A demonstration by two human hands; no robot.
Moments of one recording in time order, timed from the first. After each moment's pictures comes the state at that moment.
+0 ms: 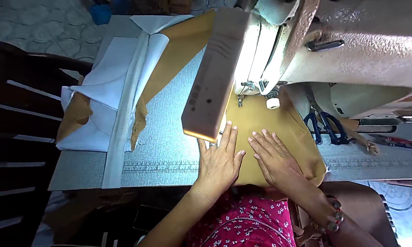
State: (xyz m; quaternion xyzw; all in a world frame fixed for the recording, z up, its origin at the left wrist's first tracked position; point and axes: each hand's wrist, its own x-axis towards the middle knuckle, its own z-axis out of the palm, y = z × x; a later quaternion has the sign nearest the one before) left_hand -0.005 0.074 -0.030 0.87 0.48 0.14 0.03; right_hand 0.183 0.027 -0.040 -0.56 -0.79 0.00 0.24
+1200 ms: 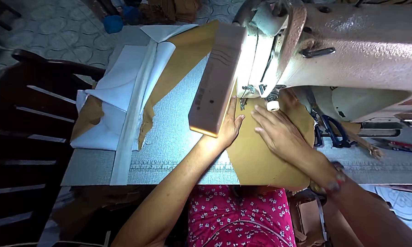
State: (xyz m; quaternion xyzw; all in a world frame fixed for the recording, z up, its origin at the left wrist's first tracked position) left_hand 0.016 0.160 -0.004 0.86 0.49 0.07 0.10; right_hand 0.210 0.095 -0.012 -0.54 -0.82 0.05 0.19
